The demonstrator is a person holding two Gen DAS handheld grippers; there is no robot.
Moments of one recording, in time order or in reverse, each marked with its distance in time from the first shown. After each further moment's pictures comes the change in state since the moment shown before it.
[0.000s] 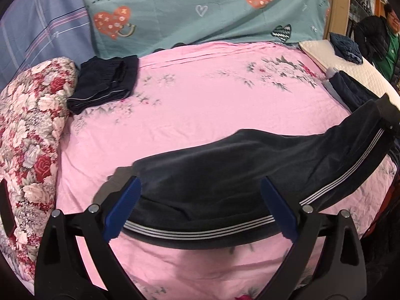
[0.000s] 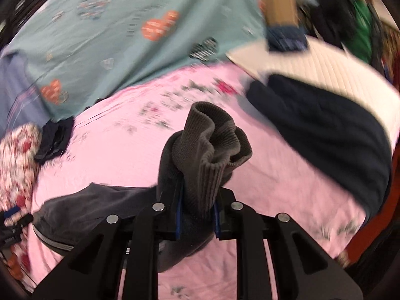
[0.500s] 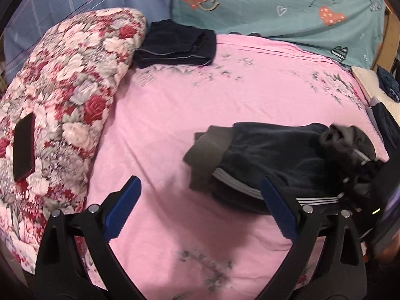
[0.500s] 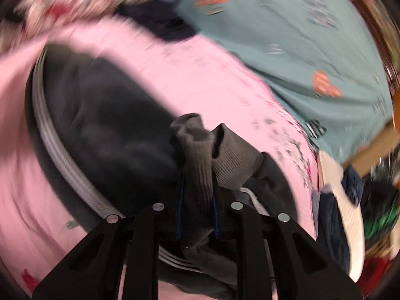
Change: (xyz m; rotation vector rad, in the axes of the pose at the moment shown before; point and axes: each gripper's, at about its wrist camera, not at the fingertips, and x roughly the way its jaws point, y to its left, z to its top) left arm -0.016 0.125 -0.063 -0.260 0.066 0.138; right arm 0.094 0.264 -0.153 -1.014 0.007 -0.077
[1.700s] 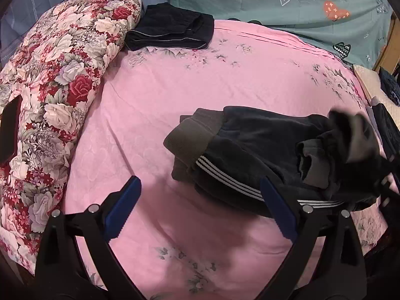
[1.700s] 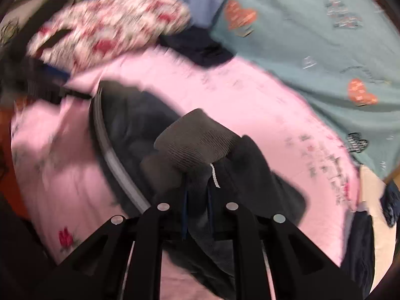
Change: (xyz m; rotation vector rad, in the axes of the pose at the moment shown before) left arm 0.028 -0.017 -0.009 -0.045 0.063 -0.037; right arm -0.039 -0.062 -0.035 0.032 -0.084 0.437
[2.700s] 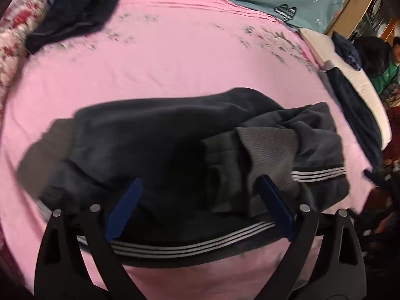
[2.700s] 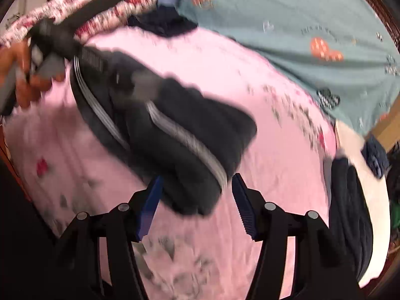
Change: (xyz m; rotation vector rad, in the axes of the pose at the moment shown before) left arm 0.075 -0.112 0.020 0.166 0.167 -0.373; right arm -0.061 -0.034 -0.097 0.137 0.047 -0.169
